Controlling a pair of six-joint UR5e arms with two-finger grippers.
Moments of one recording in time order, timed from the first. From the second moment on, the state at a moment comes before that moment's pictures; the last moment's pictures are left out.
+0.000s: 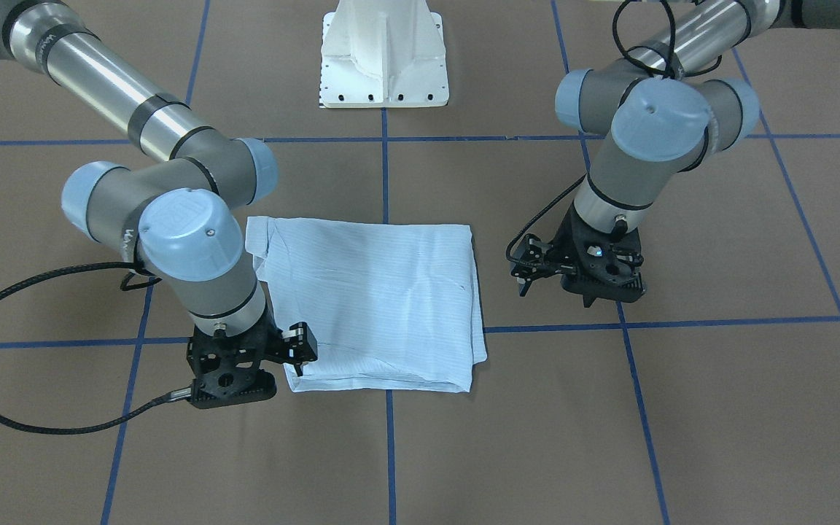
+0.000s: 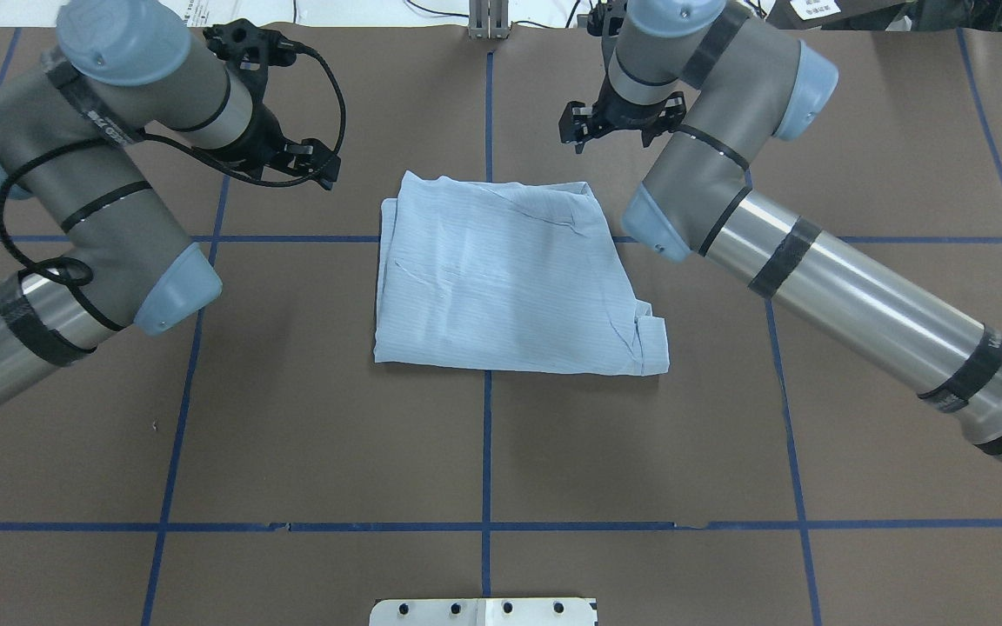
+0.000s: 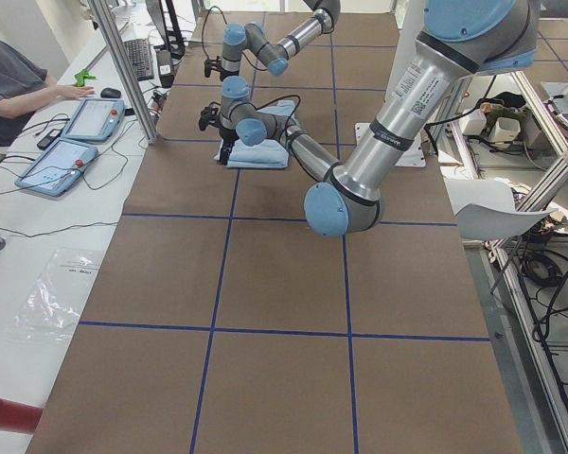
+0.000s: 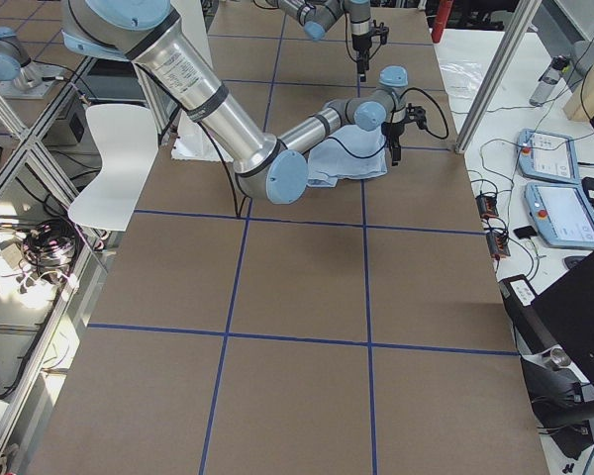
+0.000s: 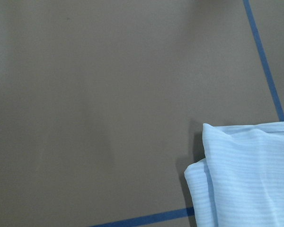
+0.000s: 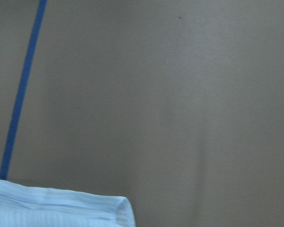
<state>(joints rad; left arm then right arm) -0.86 -2.13 -1.68 -1.74 -2.00 -0.79 0.87 -0.75 1.25 -1.38 1.99 0.81</state>
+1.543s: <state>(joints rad) -1.42 -1.46 -2.05 -1.55 -2.22 -0.05 1.50 -1.73 1.81 -1.51 2.31 0.06</state>
